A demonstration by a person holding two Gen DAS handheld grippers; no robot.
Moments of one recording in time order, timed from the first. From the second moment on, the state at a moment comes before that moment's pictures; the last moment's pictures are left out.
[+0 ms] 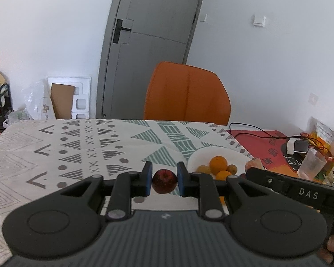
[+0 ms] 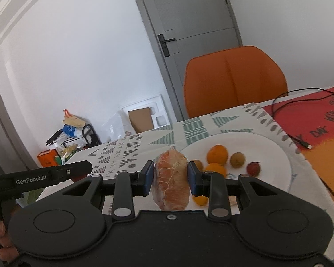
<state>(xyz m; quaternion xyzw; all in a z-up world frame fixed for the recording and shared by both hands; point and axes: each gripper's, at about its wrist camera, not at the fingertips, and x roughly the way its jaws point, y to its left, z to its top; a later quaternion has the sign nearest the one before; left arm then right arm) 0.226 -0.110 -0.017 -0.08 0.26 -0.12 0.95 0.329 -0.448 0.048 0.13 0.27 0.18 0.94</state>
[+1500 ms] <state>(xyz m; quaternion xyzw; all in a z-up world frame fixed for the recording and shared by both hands) 0.265 -0.181 -0.037 -0.07 0.30 -0.15 0.94 0.357 -0.537 0.012 0.21 0.30 0.12 0.92</state>
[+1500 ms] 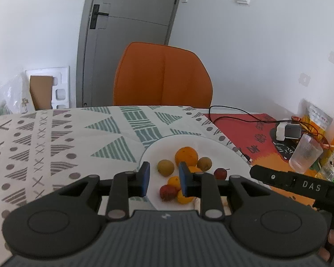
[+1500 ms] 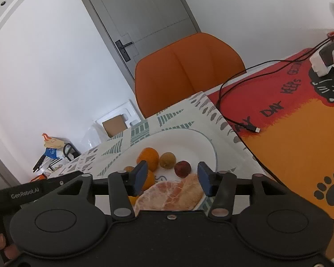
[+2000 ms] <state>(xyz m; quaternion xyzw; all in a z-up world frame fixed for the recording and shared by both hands) 0.240 -0.132 -0.014 -0.09 0.28 -0.12 0.95 0.337 -0.504 0.035 0.18 0.29 0.13 0.93</state>
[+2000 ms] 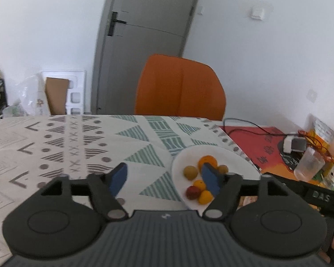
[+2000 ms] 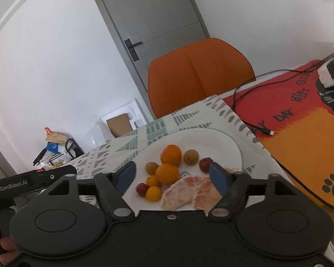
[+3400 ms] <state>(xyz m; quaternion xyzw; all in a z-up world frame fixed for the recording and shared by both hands) 0.121 -0.026 0.046 -0.07 0.23 0.00 0.97 0.256 -0.428 0.108 0.08 0.26 0.23 0.93</state>
